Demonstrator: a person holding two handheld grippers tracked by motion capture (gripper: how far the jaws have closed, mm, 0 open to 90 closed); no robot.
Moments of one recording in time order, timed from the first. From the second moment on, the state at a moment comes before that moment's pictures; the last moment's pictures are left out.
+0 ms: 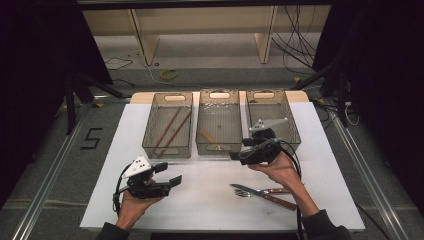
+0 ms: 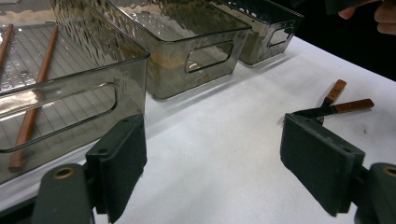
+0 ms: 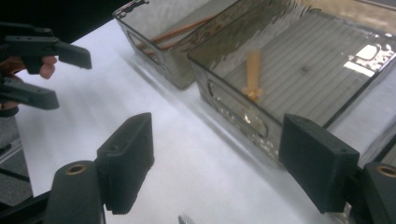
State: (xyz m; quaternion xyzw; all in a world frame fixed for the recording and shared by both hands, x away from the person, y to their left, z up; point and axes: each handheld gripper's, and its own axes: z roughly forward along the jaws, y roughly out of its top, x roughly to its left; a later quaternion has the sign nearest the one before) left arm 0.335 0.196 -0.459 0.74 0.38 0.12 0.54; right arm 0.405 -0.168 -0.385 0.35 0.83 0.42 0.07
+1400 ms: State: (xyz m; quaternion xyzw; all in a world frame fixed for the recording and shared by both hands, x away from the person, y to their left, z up) left arm 0.334 0.196 -0.458 0.74 0.37 0.13 0.55; right arm 0.356 -0.214 -0.415 0.32 0.89 0.32 0.04
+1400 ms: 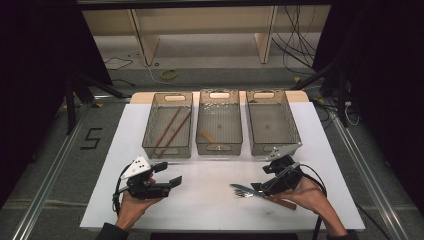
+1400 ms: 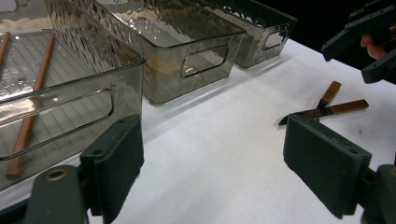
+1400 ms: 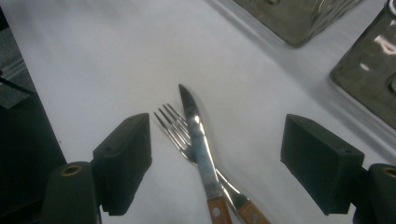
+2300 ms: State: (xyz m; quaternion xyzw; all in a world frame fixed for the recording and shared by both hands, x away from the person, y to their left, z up) left arm 0.334 0.196 -0.458 0.74 0.37 0.13 0.54; right arm 0.343 -0.220 -0.429 0.31 0.92 0.24 0.03
